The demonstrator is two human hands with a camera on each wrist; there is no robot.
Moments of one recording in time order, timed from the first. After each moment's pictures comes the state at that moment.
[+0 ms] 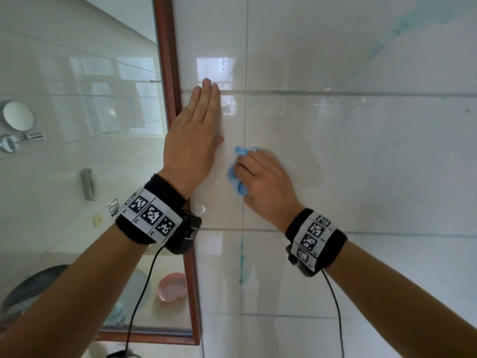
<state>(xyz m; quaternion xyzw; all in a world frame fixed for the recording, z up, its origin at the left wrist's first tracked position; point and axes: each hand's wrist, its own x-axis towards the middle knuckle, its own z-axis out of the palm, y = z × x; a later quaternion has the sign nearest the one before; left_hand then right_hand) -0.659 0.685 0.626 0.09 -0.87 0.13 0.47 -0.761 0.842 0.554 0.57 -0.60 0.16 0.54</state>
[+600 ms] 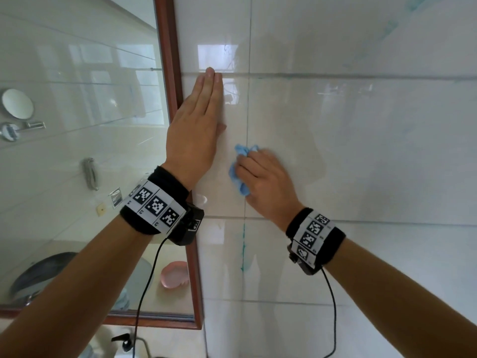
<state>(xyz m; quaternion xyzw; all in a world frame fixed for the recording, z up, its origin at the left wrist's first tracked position) -0.661 0.684 0.616 0.06 -0.86 0.11 0.49 -0.764 0.840 0.526 0.57 -0.59 0.16 0.54</state>
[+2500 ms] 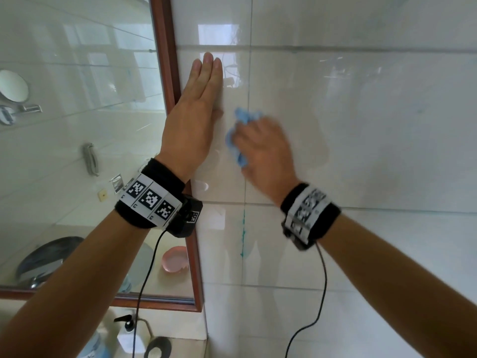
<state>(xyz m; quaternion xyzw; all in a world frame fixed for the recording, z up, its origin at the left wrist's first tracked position) -0.659 0.685 0.603 0.02 -0.87 -0.01 0.49 -0.764 0.832 0.544 0.54 -0.59 0.19 0.56</state>
